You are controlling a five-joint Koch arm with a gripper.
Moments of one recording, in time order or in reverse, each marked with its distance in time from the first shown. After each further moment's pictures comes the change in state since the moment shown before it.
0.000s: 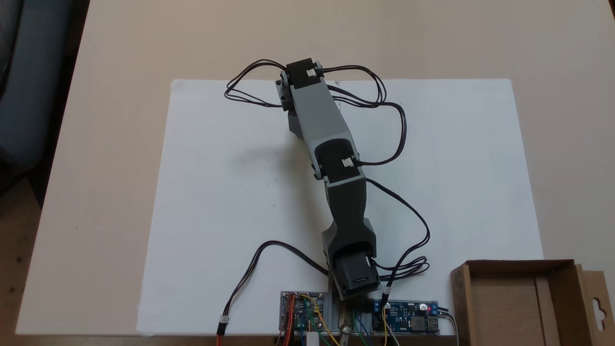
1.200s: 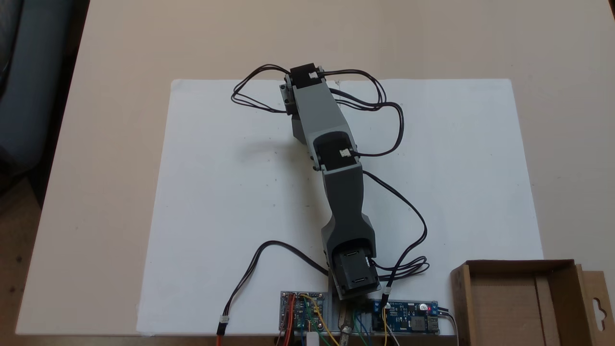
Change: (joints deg) arm 1.1 -4.7 1.1 -2.5 0.0
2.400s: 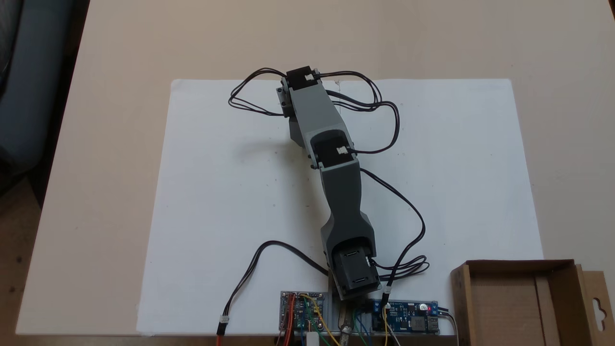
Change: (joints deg) arm -1.2 -2.1 0.4 -1.7 0.0
